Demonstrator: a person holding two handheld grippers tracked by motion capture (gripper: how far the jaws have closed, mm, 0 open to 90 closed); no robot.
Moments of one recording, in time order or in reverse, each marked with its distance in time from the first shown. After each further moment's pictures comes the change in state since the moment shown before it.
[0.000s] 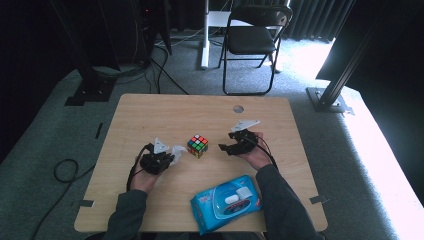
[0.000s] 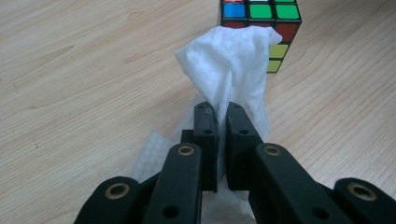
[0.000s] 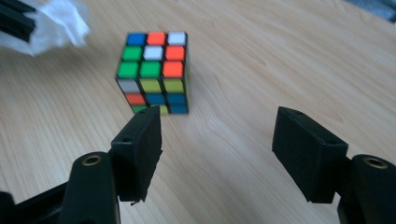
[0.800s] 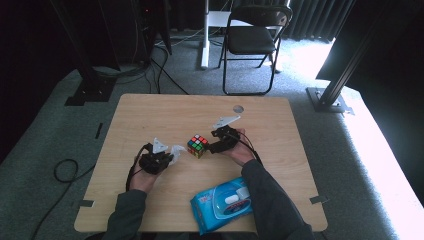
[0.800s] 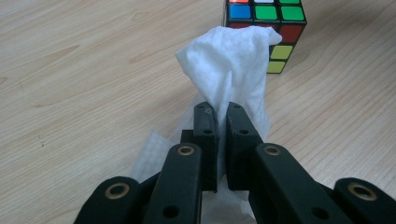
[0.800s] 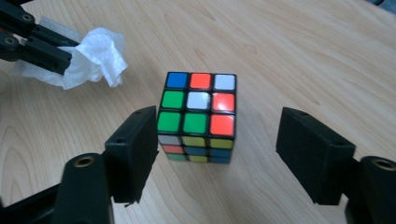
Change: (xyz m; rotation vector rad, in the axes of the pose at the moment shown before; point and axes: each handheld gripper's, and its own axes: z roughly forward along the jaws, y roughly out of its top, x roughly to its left) left arm 0.003 -0.001 -0.001 -0.006 0.007 -0.011; right arm 0.022 0.031 0.041 0.015 0.085 -0.024
